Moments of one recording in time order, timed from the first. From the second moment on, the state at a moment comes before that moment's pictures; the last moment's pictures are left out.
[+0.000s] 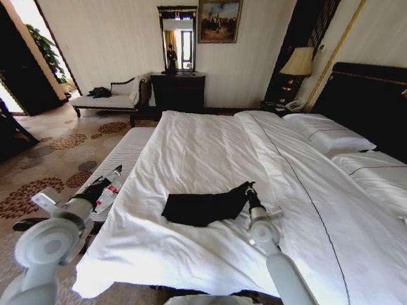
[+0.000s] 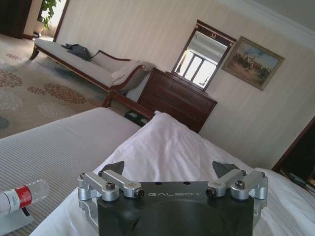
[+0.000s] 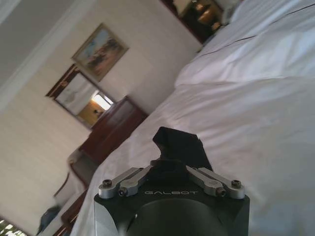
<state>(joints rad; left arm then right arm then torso) 1.31 -1.03 -0.90 -2.34 -1.33 0.54 -0.58 -1.19 1.29 0.30 1.89 1.03 0.11 0.40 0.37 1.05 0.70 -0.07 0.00</state>
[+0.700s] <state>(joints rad) 1.31 -1.06 -0.87 -2.29 -1.30 0.53 -0.59 -1.07 1.40 -0.09 1.67 0.85 0.22 0.23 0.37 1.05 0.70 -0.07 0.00</state>
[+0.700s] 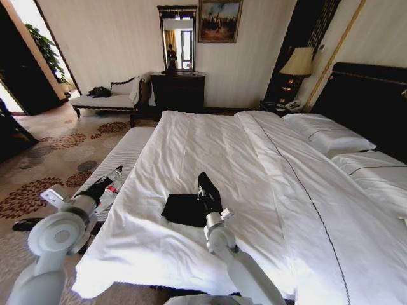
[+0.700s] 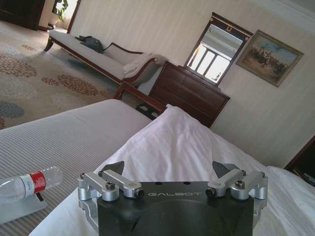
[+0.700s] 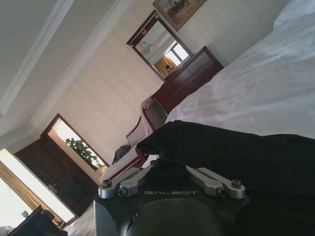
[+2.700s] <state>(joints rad) 1.34 -1.09 -0.87 -2.29 -1.24 0.53 -0.59 -1.00 1.45 -0.09 1.57 0.89 0.23 0.25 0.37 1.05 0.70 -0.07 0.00</state>
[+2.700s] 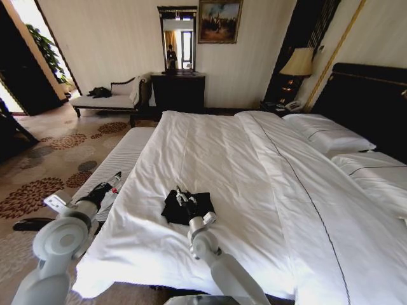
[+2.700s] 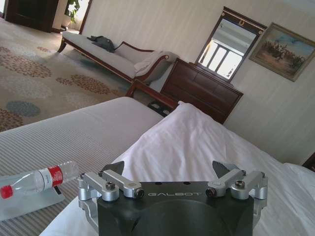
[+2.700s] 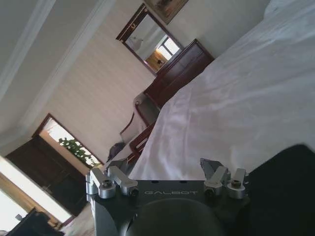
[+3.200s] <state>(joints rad) 1.40 -1.13 -0.72 -2.27 -1.06 0.40 -0.46 -1.03 1.14 0.19 1.65 0.56 0.16 0.26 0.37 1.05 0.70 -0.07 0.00</state>
